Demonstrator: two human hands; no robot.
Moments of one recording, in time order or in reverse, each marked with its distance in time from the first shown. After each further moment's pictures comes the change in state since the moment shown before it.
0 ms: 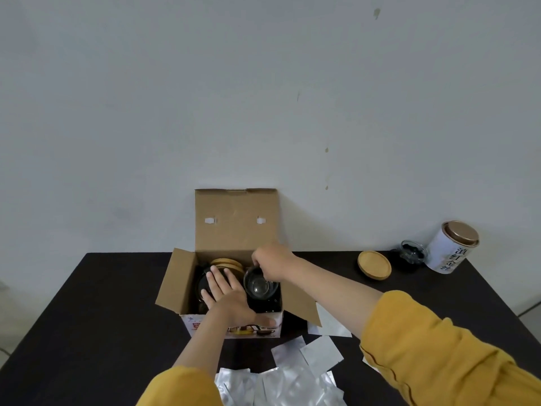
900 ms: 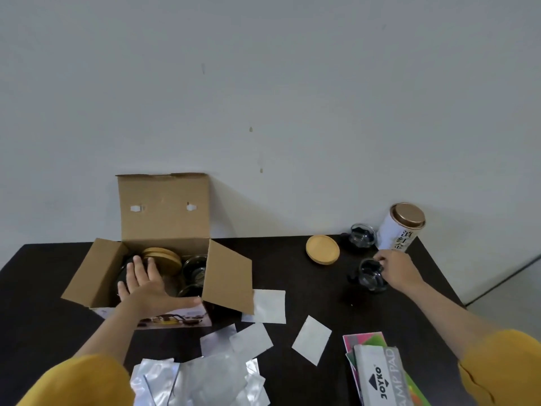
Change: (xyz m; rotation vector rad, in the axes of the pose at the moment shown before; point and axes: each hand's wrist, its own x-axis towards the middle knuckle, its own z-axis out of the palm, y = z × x) left_hand -0.004 0.021 0.004 0.042 0.135 -0.165; right_hand -0.224 0.344 0.101 0.412 0.360 0.684
